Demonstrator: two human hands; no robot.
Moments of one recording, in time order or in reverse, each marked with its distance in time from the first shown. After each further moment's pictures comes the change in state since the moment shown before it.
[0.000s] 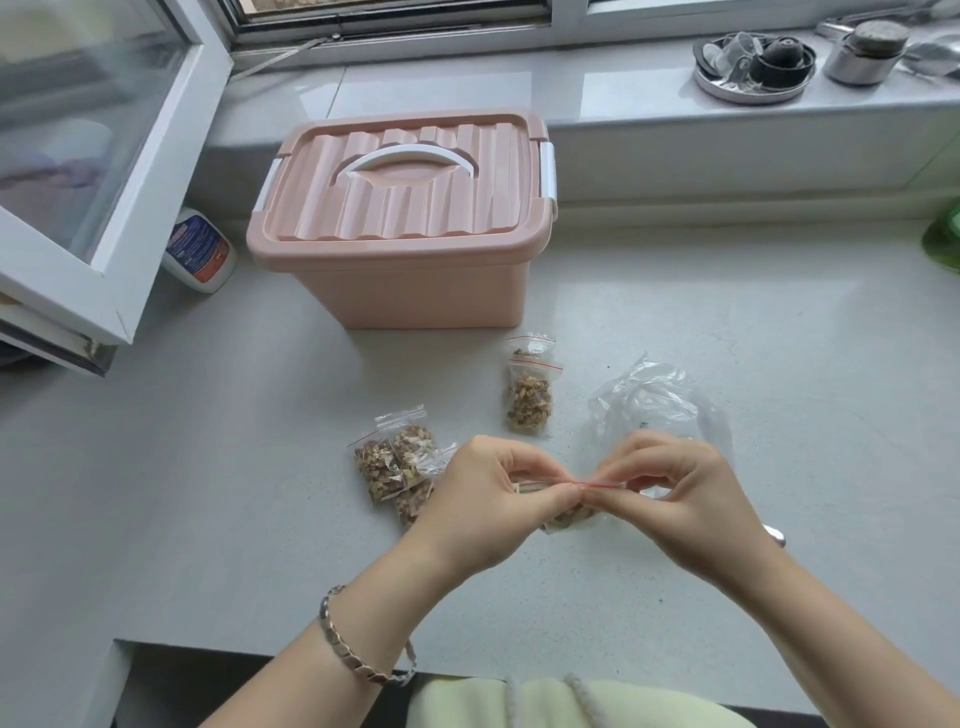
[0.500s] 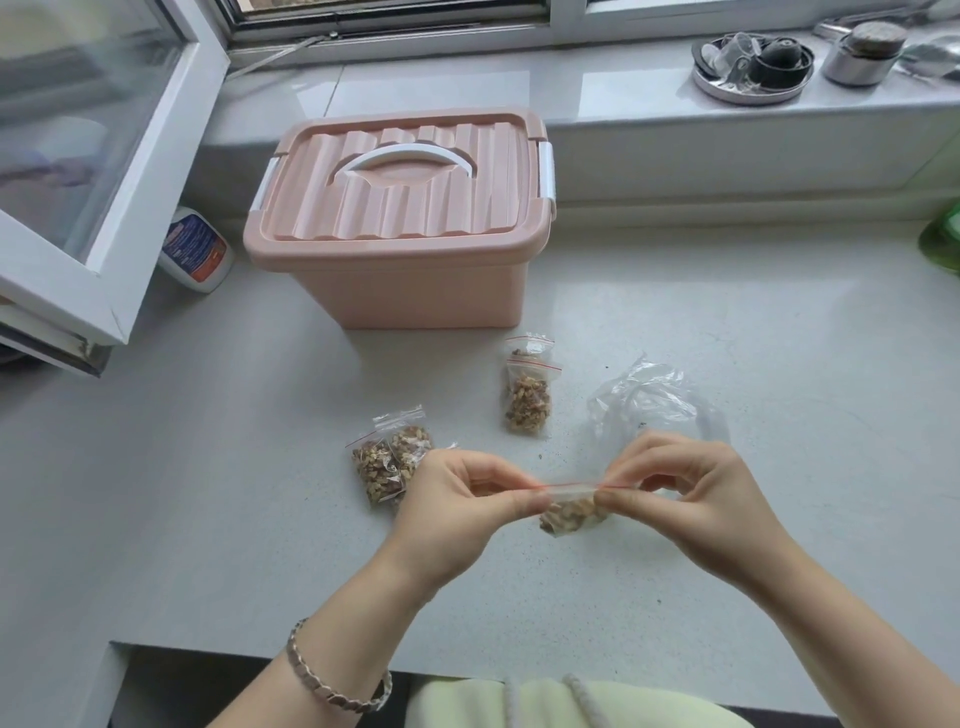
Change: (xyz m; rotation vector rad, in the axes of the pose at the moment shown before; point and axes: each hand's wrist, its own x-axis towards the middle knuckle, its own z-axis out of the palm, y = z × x) left_hand -0.011 -0.004 -0.011 -0.228 0.098 -0.114; right_hand -0.002 0.001 -0.008 0.085 -0.022 0.031
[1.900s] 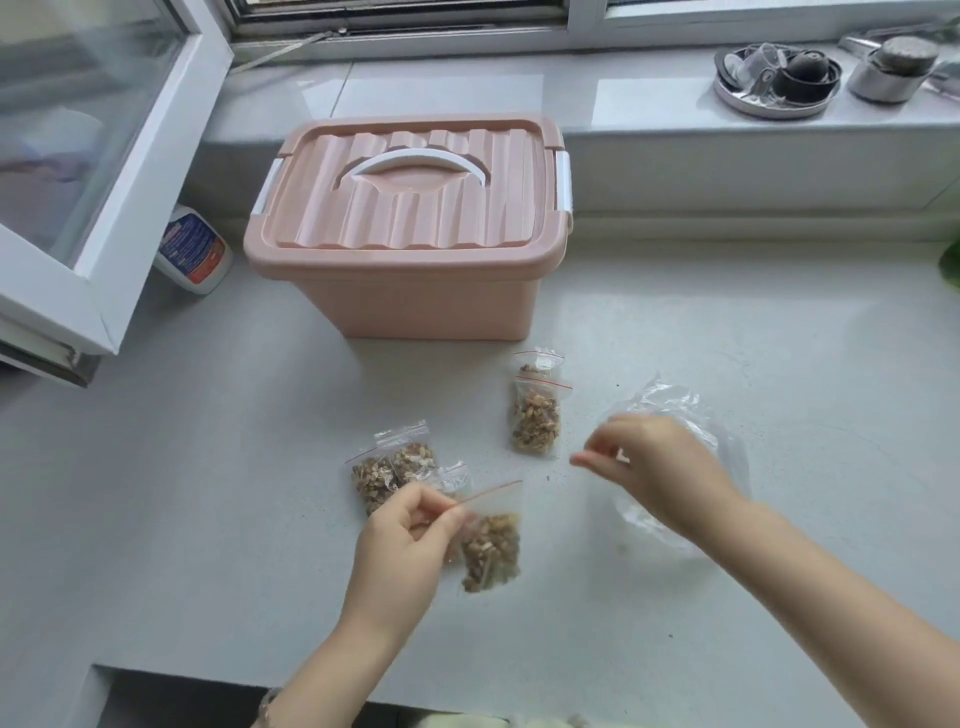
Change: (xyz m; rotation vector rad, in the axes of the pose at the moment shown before) left_hand 0.008 -0.055 -0.030 0.155 0.349 -0.041; right_hand 0.065 0.040 0.004 -0.848 -0.130 -0.051
